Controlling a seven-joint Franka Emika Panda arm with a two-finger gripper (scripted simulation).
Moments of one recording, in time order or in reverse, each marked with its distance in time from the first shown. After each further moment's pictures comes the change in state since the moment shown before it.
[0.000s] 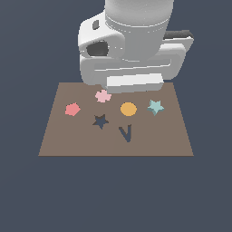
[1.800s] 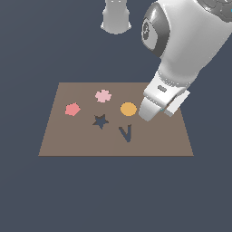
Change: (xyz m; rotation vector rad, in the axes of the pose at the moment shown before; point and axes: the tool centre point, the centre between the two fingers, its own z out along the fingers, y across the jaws) arm -0.017 -0.118 0.125 -0.004 -0.010 -0.746
